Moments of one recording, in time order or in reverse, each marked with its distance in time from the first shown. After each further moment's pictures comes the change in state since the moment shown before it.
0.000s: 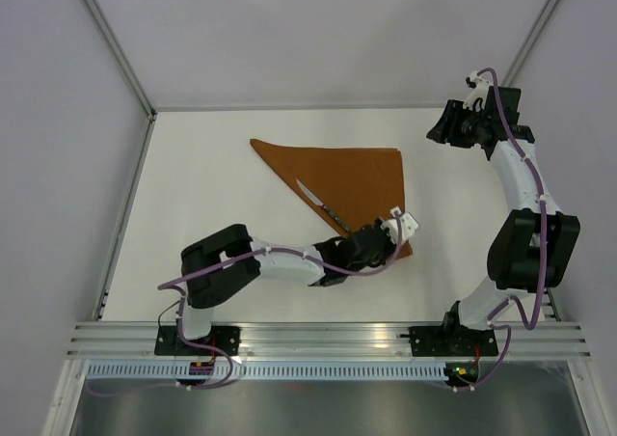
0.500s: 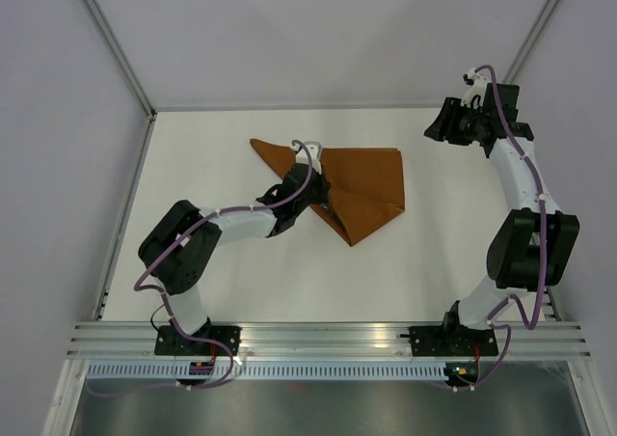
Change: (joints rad) left arm 0.475 -0.154 -0.113 -0.128 0.074 -0.483; right arm 0.010 0.005 0.023 -0.016 -0.012 -0.002
